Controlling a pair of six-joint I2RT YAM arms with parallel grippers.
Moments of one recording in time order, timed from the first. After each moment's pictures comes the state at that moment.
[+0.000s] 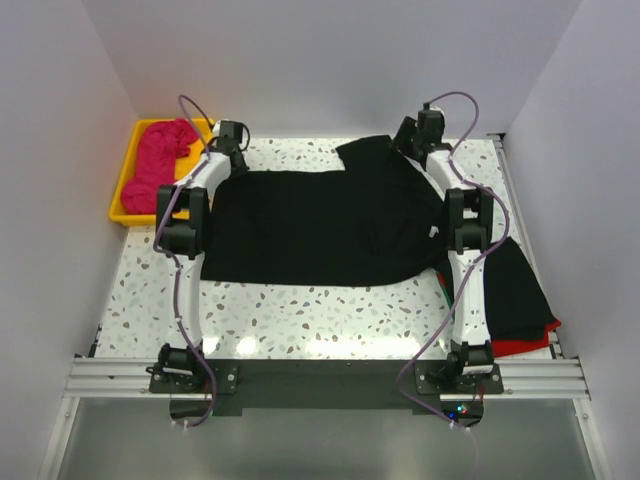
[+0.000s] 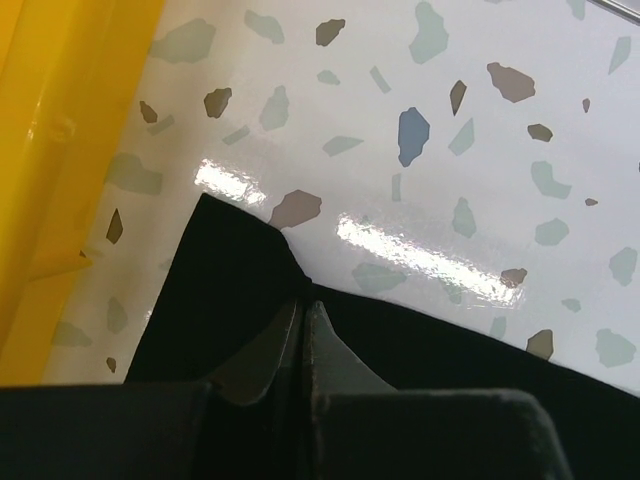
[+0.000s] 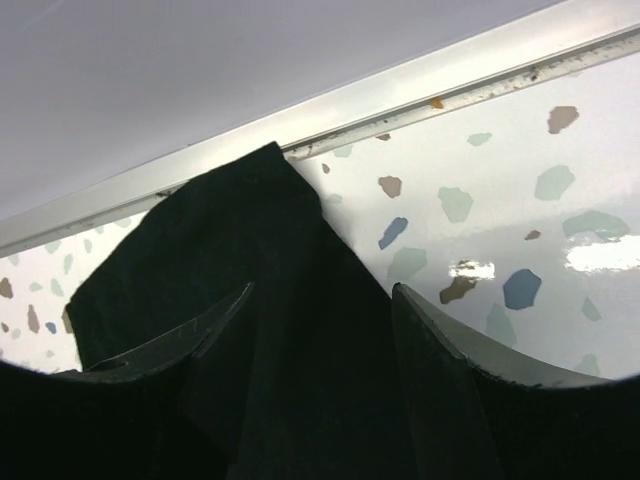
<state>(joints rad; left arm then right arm) -0.10 2.44 2.00 -0.43 -0.30 -0.43 0.07 2.61 2.26 -0.19 -0.04 0.49</state>
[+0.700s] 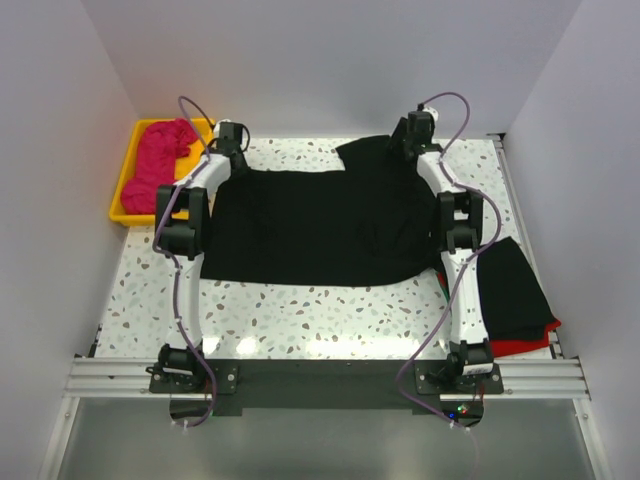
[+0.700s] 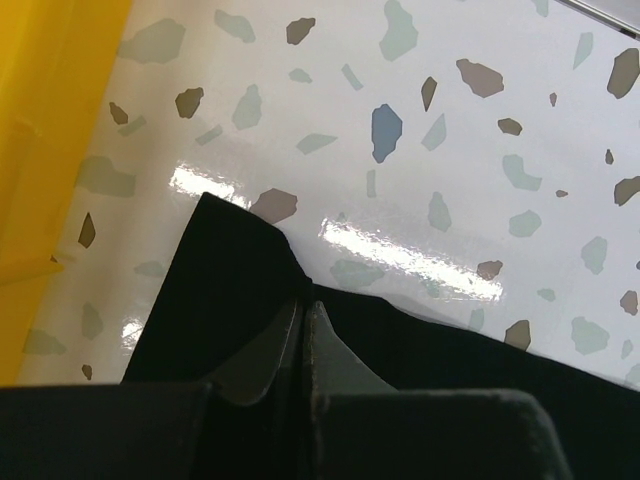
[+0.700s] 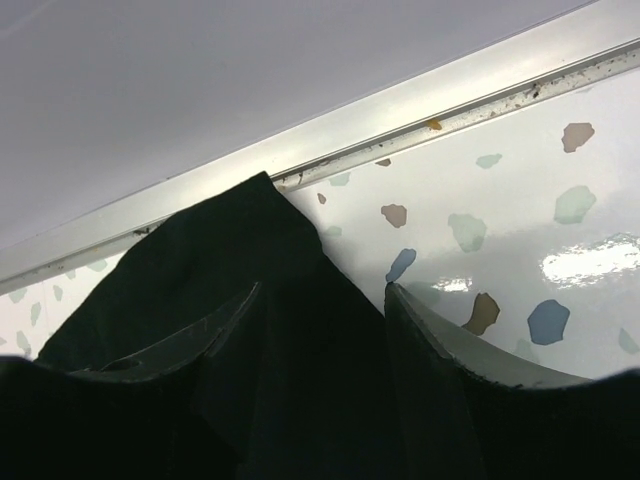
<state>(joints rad) -0.10 2.42 1.96 -0.37 -0.26 -0.43 0.10 2.71 2.39 -0.22 0.08 0.50</state>
